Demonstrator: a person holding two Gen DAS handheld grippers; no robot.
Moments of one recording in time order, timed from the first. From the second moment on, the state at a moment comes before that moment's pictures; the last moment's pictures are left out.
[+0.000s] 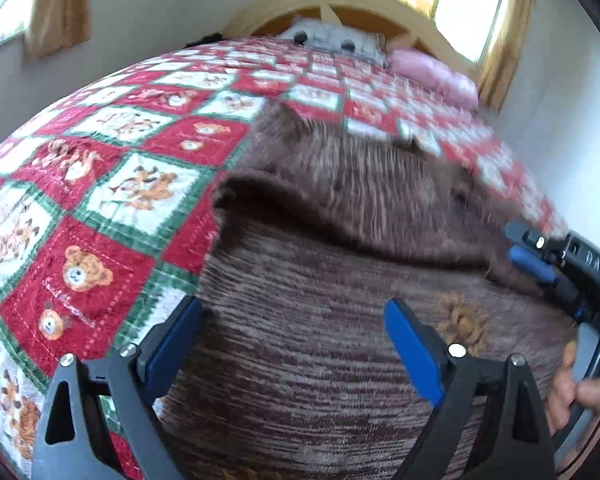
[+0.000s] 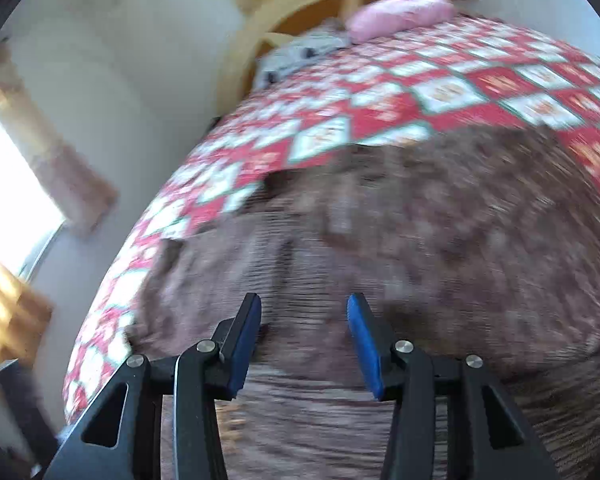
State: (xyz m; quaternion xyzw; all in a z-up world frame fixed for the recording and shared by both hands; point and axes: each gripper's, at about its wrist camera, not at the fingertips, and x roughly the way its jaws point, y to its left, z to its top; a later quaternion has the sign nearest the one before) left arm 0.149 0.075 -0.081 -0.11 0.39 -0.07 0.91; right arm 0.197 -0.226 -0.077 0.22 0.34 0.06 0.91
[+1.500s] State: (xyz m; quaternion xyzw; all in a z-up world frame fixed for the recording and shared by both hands) left arm 0.150 0.083 -0.085 -0.14 0.39 -0.08 0.91; right arm 0.233 -0.231 -0.047 0.03 0.35 -0.05 0.93
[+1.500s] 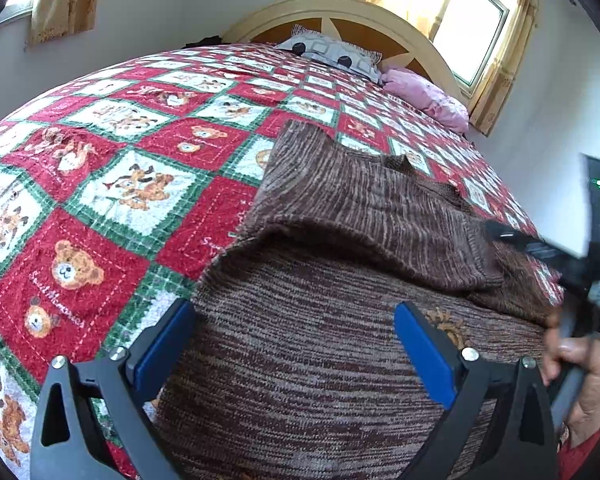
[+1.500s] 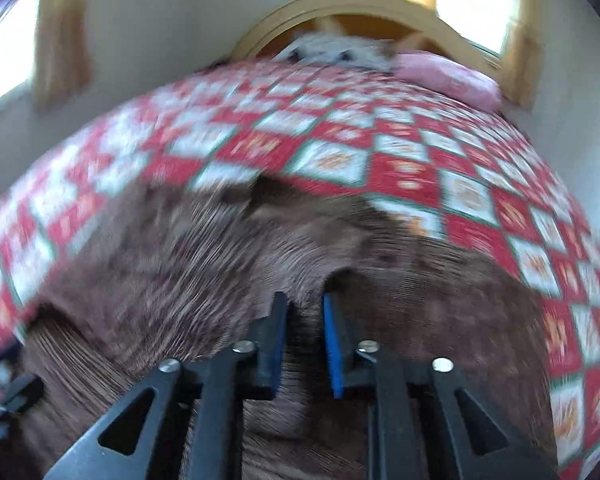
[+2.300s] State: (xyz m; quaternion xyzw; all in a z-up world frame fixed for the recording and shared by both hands) left arm 0.151 0.081 -0.085 -0.13 0.39 -0.08 0.91; right arm 0.304 -0.273 -0.087 0.31 0.42 0.08 0.85
